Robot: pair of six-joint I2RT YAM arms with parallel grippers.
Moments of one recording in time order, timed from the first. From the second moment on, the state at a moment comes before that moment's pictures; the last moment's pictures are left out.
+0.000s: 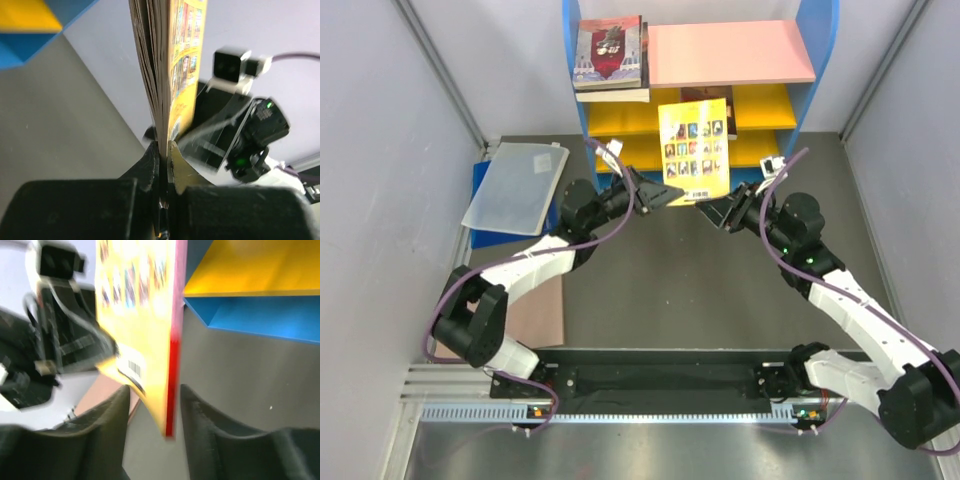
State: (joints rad) left arm -0.55 1.49 0.88 0.84 0.55 -1.12; right arm 0.42 1.01 0.76 0.24 -0.35 0.65
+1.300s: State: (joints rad) left arm -0.55 1.66 1.31 0.35 0.69 -1.18; right arm 0.37 0.81 0.75 0.02 -0.32 0.55
